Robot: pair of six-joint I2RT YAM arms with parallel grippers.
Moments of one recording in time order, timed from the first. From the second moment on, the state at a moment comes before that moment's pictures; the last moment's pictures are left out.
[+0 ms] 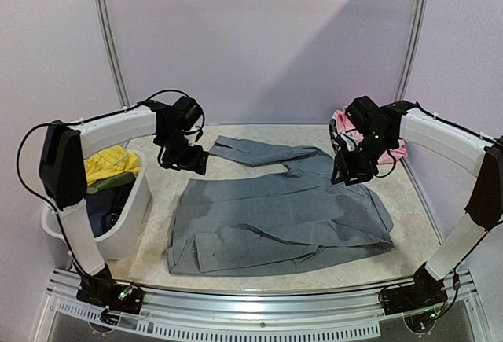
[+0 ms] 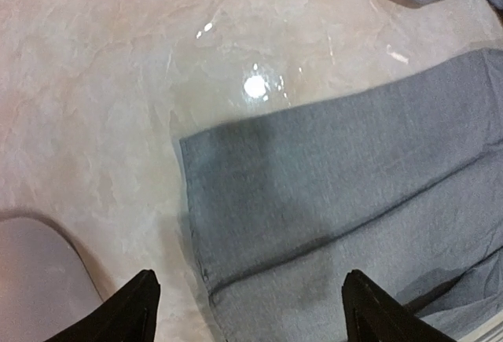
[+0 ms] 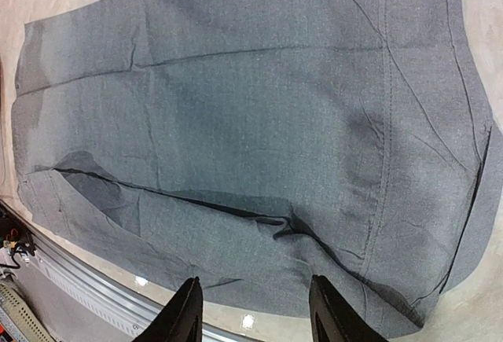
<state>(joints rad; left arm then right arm) -0.52 1.85 1.53 -0.94 -0.10 -0.29 0.50 1.61 1.39 -1.05 -0.20 0.41</state>
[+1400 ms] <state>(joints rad) -0.35 2.30 1.84 -0.99 0.03 -0.14 0.50 1.55 1.36 -1.10 -0.17 0.44</state>
